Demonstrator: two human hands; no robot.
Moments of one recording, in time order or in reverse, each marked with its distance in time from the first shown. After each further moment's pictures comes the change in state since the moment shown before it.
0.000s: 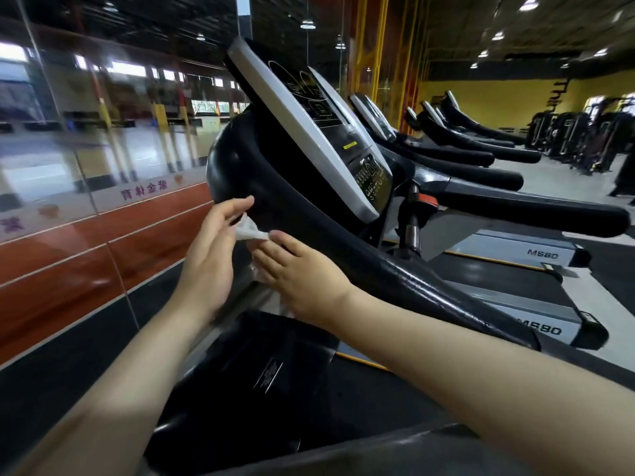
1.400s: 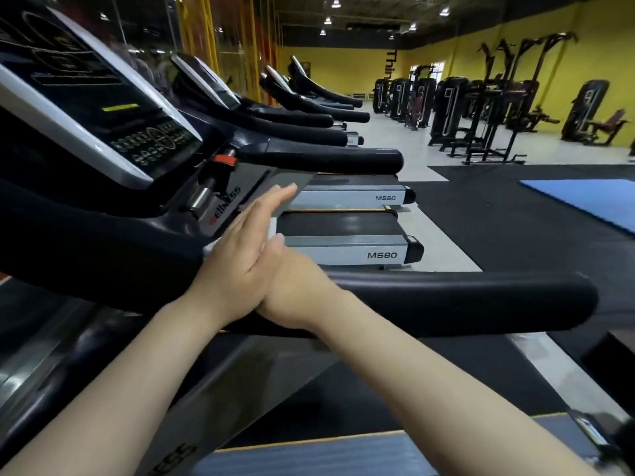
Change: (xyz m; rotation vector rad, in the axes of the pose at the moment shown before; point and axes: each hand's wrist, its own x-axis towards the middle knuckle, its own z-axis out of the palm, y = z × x) left_hand -0.111 0.134 0.284 0.019 -0.566 0.414; right_hand -0.310 0.041 0.027 0.936 -0.033 0.663
